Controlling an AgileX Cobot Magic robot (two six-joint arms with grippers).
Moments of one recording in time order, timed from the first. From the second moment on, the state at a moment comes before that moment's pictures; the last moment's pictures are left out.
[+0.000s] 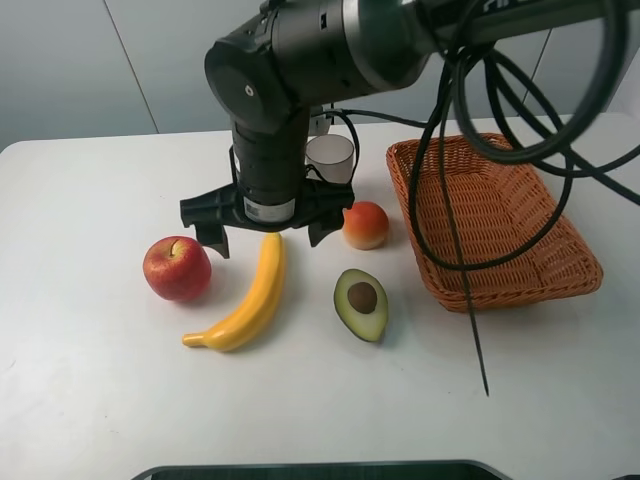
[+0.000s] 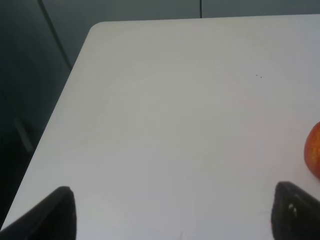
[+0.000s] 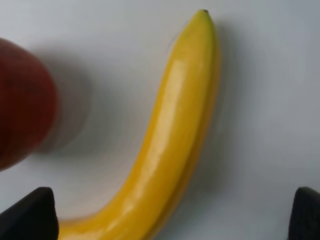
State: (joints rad) left arm 0.07 0.00 -0.51 0.14 1.08 -0.05; right arm 0.95 2.08 -1.50 -0.11 0.88 0.84
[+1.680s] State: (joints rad) left arm 0.07 0.00 -0.51 0.14 1.08 -0.05; right arm 0.98 2.28 -1.56 -0.24 0.86 1.08
